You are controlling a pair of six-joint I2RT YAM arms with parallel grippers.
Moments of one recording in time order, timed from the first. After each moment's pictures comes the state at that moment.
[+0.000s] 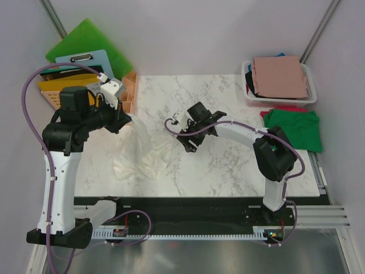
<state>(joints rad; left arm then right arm) -0.09 1.08 1.56 -1.07 0.50 0.28 0.69 1.87 1.36 -0.53 -0.30 -0.33</state>
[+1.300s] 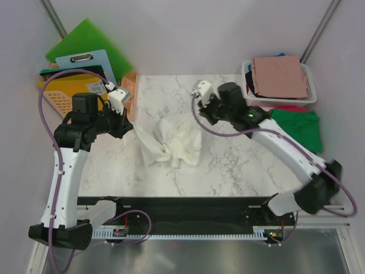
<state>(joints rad) -0.09 1.07 1.39 -1.02 0.45 0.28 0.65 1.54 1.42 -0.47 -0.16 -0.30</state>
